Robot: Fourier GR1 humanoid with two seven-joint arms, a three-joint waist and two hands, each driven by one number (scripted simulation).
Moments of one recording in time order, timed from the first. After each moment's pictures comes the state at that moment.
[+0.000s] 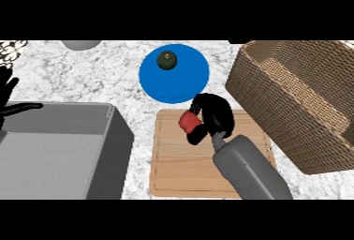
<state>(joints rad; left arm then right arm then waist) -0.13 0.93 -0.25 -1.55 0.74 0.36 0.01 -0.55 -0.02 0.43 -1.16 0.74 -0.14 0.66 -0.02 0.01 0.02</state>
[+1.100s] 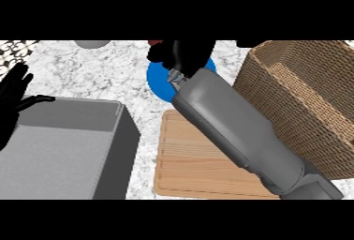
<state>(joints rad) -0.20 0.91 -0.32 -1.54 0.72 0.38 -0.01 -1.18 -0.01 0.42 -1.01 1.05 -0.54 1.18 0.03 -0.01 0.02</state>
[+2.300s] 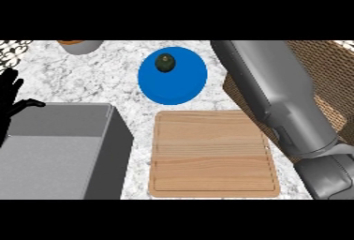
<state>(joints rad) -0.16 0.94 -0.32 -1.53 0.75 0.41 -0.04 -1.38 -0.11 0.07 -0.69 1.34 -0.48 1.20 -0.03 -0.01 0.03</state>
